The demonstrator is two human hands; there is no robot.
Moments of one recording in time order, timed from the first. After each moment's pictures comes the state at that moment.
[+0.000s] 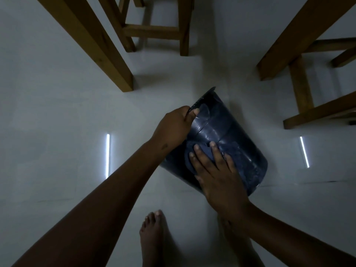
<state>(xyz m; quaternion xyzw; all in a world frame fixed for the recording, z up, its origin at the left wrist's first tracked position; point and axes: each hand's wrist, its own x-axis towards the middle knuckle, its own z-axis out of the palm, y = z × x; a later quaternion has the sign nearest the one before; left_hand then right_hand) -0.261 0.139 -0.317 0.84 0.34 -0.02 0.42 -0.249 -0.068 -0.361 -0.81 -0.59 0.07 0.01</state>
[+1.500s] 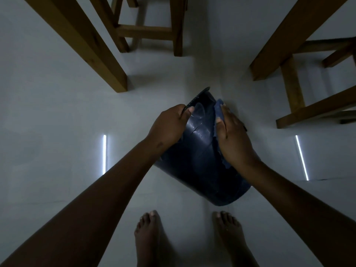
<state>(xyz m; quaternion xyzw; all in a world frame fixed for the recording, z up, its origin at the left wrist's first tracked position) -0.254 0.135 -0.307 0.84 0.35 -0.03 0.41 -0.152 -0.020 -0.351 -0.86 -0.33 0.23 0.32</state>
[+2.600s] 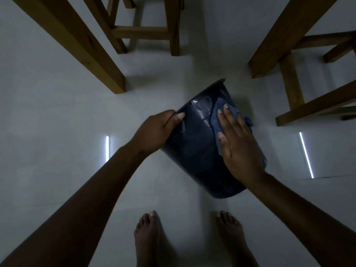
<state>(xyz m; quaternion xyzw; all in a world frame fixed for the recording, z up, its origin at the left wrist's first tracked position) -0.273 0.139 -0.307 0.85 0.31 -0.05 0.42 -0.161 -0.057 -0.345 -0.86 -0.45 0.12 0.22</state>
